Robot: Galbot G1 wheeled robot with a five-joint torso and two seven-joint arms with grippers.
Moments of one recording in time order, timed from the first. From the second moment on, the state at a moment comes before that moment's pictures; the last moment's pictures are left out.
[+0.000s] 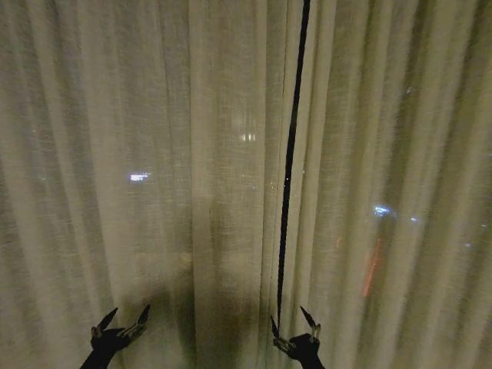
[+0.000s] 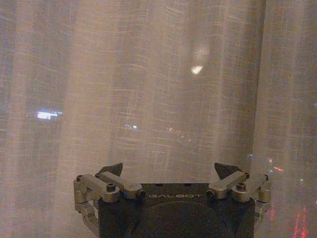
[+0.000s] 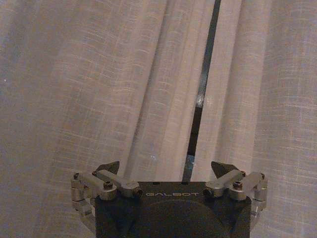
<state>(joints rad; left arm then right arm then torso) 1.51 -1.28 -0.87 -2.24 -0.56 0.25 0.06 -1.45 1.37 0.40 2.10 -0.07 0.07 0.03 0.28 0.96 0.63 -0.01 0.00</state>
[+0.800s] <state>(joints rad) 1.53 -1.28 -0.88 -2.26 -0.55 0.23 0.06 -1.46 1.37 0.40 2.11 -0.08 0.09 0.02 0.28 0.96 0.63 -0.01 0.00</state>
